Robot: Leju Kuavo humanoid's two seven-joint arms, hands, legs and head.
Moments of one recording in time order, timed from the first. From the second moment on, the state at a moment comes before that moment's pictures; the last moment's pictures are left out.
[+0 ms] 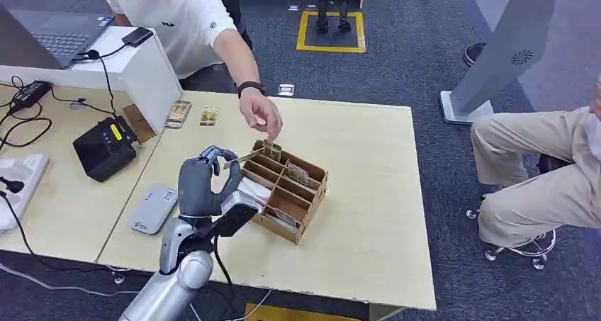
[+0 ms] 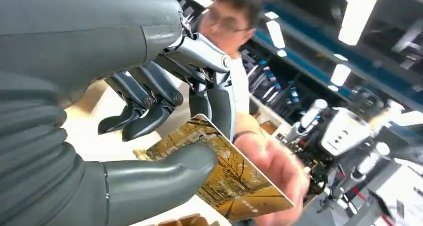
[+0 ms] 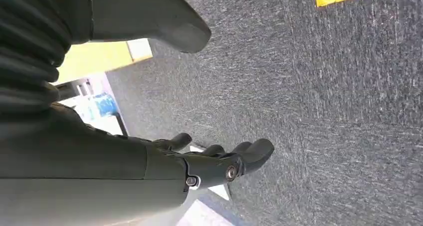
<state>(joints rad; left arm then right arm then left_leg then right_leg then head) -0.23 0.01 -0.42 -1.41 -0.68 0.64 -0.21 0.00 0.24 -1.36 -0.56 1.57 -0.24 0.16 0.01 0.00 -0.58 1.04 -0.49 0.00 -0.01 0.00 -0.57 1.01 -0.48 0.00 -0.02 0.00</state>
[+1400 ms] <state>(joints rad) -0.53 -0.10 -0.34 -1.09 -0.38 0.62 -0.25 -0.01 0.19 -1.30 -0.43 1.57 -0.29 0.17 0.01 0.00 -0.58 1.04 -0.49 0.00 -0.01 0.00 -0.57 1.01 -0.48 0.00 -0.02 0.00</state>
